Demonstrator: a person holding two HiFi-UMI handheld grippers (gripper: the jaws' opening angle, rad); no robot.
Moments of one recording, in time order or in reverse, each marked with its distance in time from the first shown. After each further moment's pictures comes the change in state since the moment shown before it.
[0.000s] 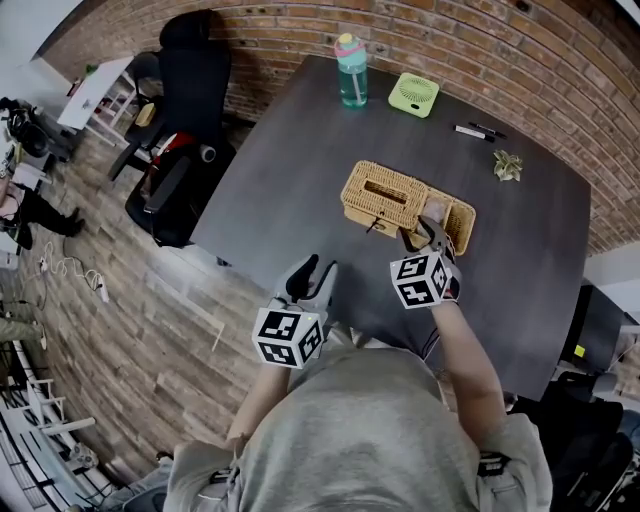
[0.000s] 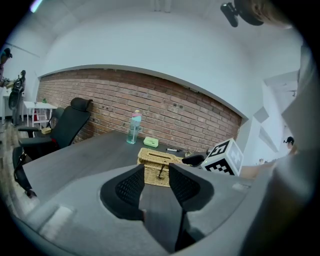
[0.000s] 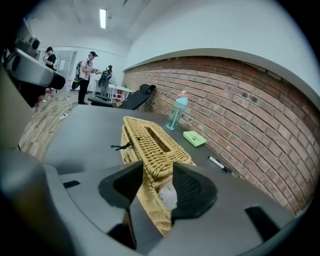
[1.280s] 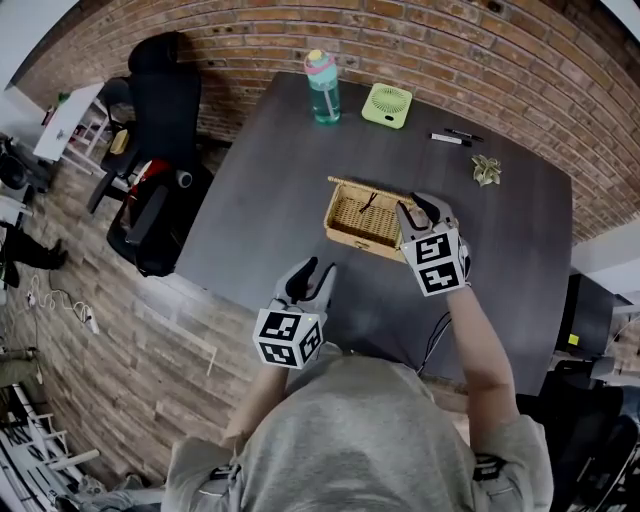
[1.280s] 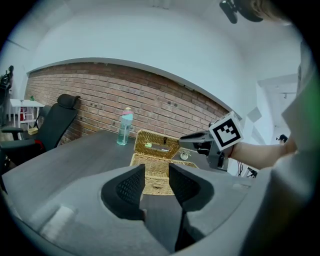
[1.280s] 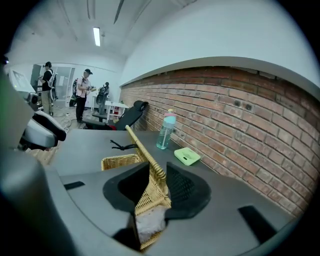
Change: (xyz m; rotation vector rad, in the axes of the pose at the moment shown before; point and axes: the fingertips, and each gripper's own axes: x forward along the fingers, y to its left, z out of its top) left arm 0.050 -0.003 0.016 0.028 0.016 -0.100; right arm -0.010 -0.075 0.076 0.091 -0.143 0.033
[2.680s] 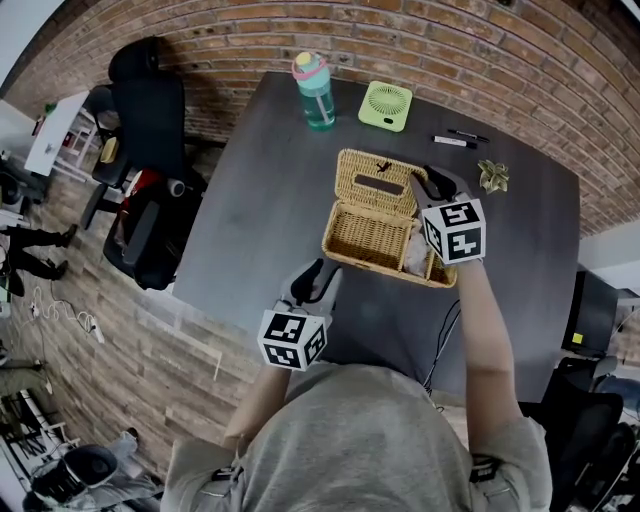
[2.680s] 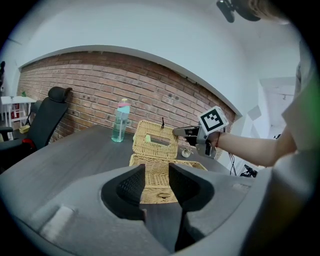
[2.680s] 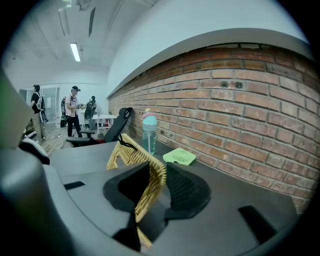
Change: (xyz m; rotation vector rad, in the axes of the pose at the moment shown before) left arm 0.063 0.020 0.007 0.001 0.072 -0.050; right arm 0.077 -0.086 0.010 0.203 -0.043 -0.007
